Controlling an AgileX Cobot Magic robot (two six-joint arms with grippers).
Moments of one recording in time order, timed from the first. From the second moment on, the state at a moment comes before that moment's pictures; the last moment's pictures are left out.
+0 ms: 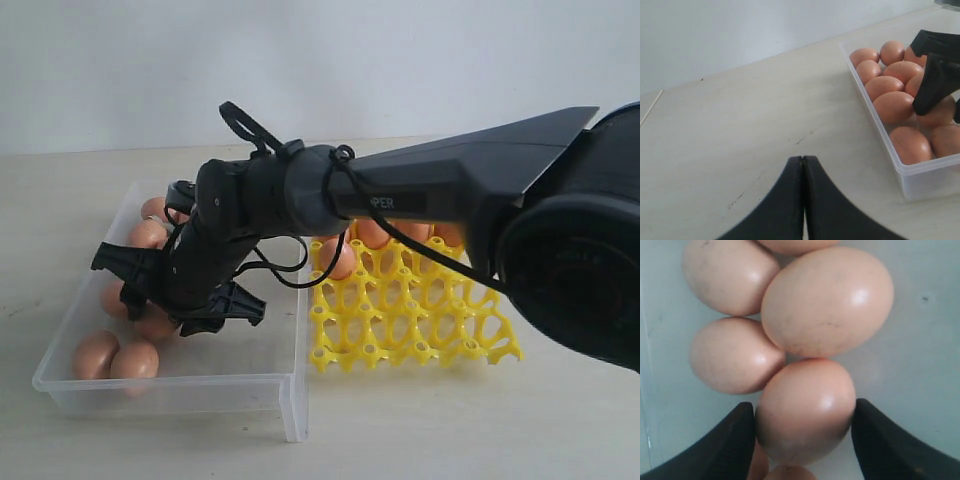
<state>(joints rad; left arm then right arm) -0.02 0.01 0.00 0.03 0.37 0.21 0.84 2.35 -1.75 0.39 0.56 0.65</state>
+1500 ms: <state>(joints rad) -0.02 0.01 0.00 0.03 0.37 0.21 0.56 1.84 -0.90 -0.04 -0.25 0.12</state>
